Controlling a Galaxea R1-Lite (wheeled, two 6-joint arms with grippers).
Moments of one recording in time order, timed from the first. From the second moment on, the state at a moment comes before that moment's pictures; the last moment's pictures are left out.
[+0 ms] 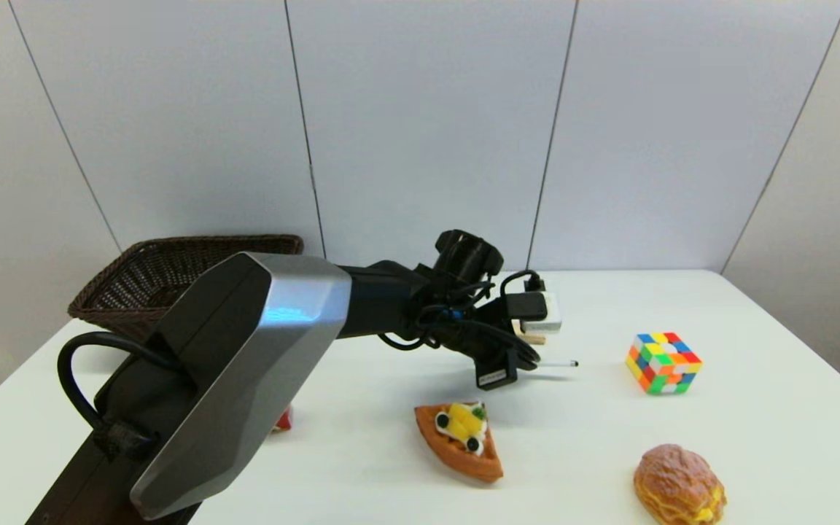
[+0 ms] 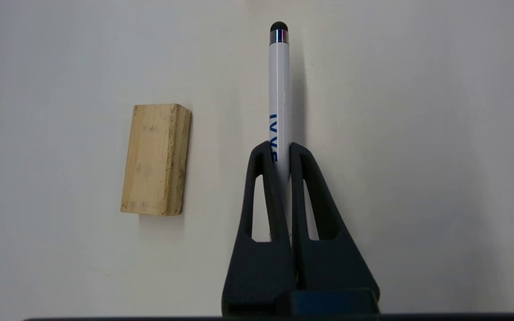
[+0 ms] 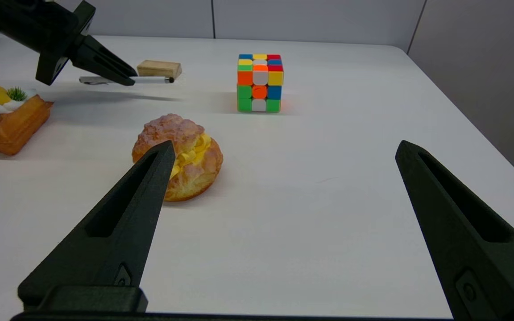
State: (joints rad) left arm -0.75 2.49 -1.99 0.23 -0.50 0.86; right arm 0.00 0.00 0.00 0.00 0.03 -0.03
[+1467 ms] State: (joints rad) left arm -0.73 2.52 -1.98 0.14 -0.48 0.89; right arm 0.00 0.00 0.00 0.00 0.03 -0.03
